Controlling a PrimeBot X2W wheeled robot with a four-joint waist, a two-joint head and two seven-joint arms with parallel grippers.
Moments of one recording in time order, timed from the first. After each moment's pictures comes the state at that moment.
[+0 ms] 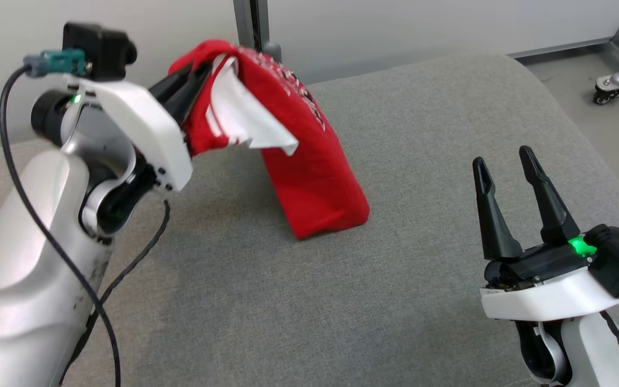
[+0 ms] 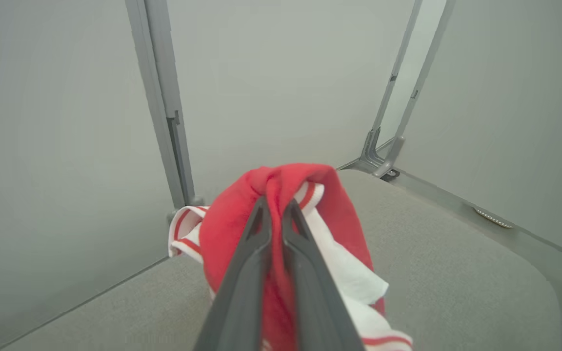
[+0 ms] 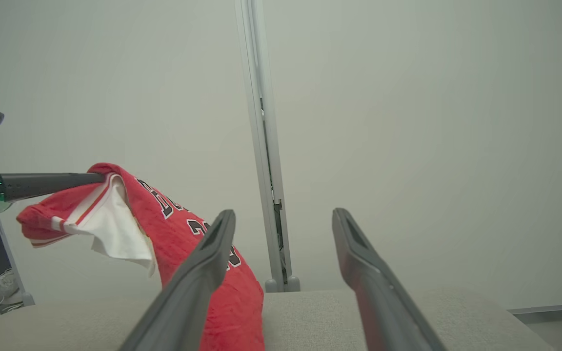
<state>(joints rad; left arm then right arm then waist) -0.80 0.30 -0.42 0.29 -0.69 -0.11 0.37 -0.22 -0.09 0.18 -0.02 0.30 0.13 -0.26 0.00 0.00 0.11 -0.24</state>
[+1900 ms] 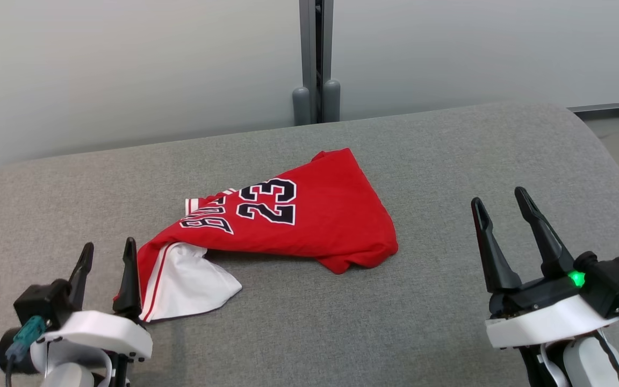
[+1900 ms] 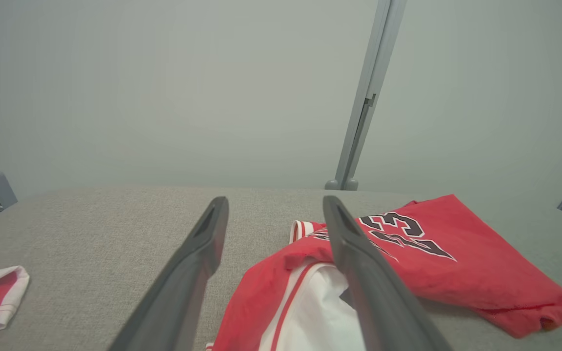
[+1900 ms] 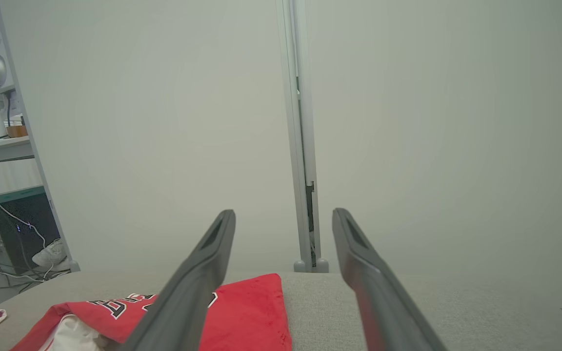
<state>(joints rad) -0.17 0.26 -0.20 0.38 -0.51 0.09 -0.26 -0.15 -0.13 0.19 0.05 0.31 0.13 -0.26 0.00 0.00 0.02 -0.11</state>
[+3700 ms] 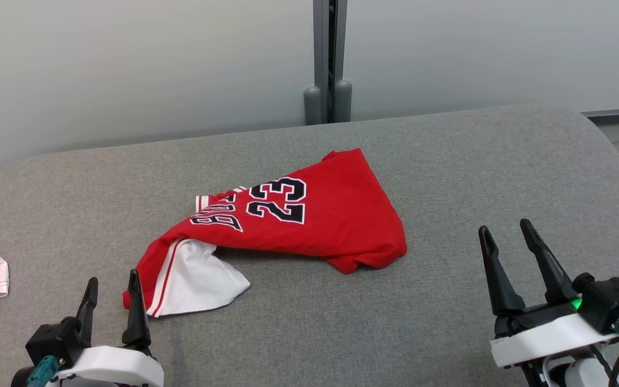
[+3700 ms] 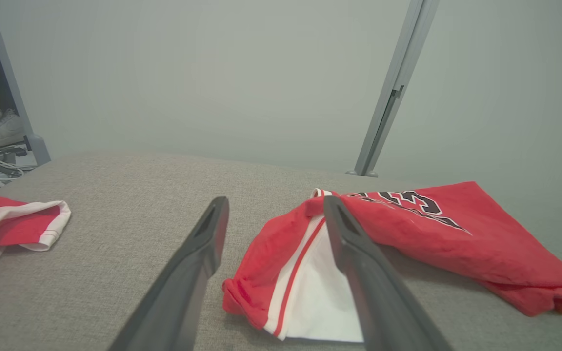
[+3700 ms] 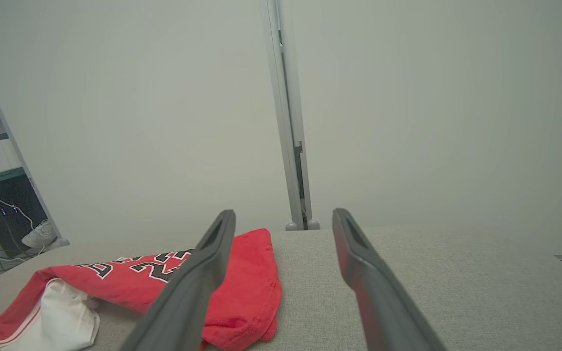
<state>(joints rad) -0.05 0.05 0.07 0.35 -0.26 -0.02 -0.26 -0.10 -0.11 0.15 0.14 0.31 0.13 -0.26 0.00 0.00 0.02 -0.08</state>
